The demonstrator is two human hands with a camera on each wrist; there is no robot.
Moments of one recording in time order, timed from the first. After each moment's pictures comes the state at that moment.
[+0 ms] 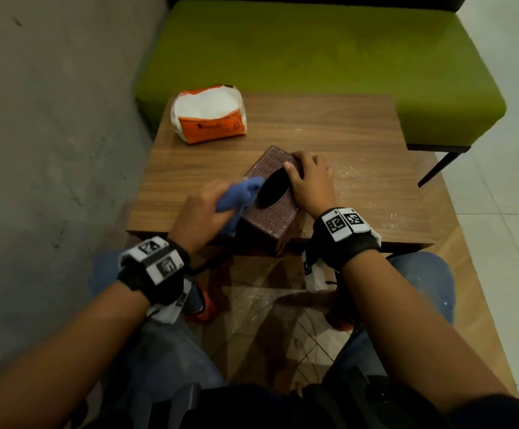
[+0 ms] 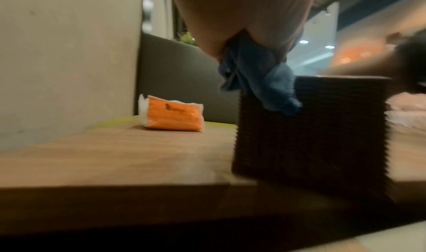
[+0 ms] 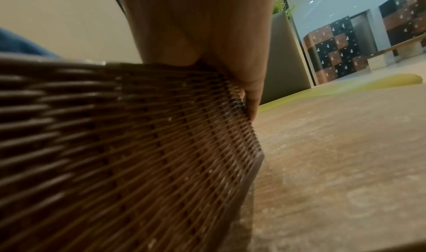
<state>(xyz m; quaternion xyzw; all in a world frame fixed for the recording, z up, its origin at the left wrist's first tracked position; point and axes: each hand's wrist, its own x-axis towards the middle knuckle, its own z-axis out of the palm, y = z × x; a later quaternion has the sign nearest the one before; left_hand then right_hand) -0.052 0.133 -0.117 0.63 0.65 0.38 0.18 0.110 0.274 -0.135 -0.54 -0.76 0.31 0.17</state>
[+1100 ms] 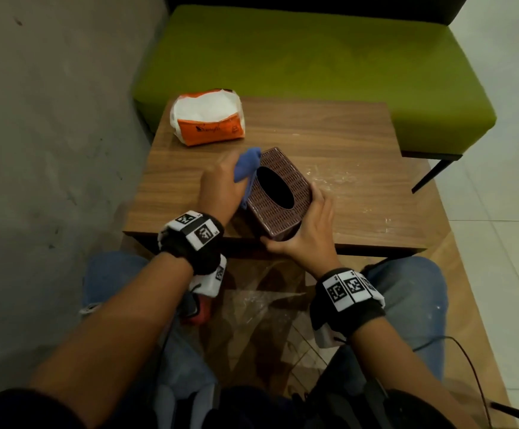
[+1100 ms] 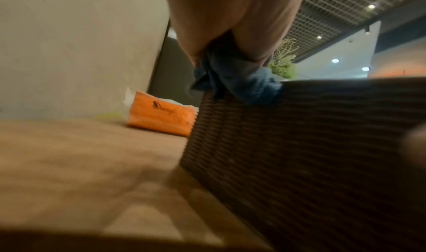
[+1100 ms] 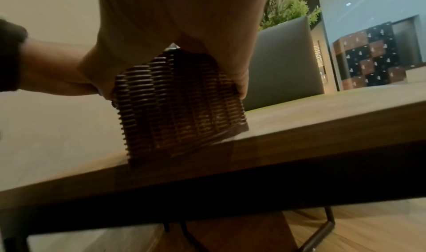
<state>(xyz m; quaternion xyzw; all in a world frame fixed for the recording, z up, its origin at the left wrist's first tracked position) -0.036 0.190 -0.117 0.52 0.75 0.40 0.09 0.149 0.200 -0.155 -0.48 -0.78 0.30 0.27</state>
